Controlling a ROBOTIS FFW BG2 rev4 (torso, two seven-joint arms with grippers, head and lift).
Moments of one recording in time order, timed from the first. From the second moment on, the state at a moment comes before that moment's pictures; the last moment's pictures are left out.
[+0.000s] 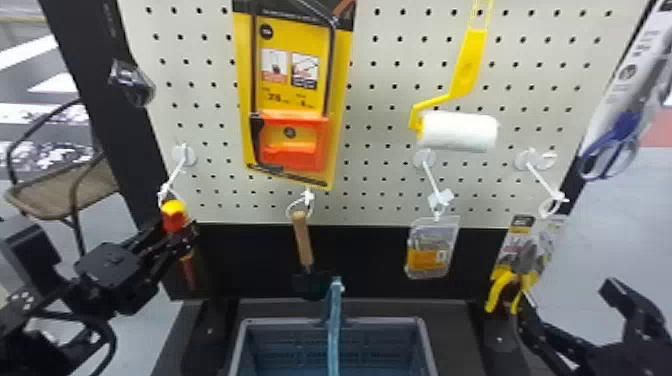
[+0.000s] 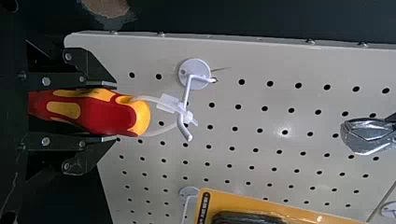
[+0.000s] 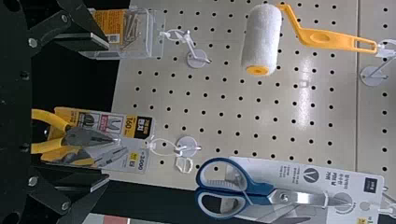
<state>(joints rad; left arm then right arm) 0.17 0.15 0.25 -1.98 0.26 0.25 -0.65 0.68 -0.06 -0.08 -2.42 0.00 0.12 0.16</state>
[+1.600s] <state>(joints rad) 0.25 0.14 0.29 -2.12 0.26 0.25 -0.65 0.68 -0.07 -0.08 -2.42 0.00 0.12 0.17</state>
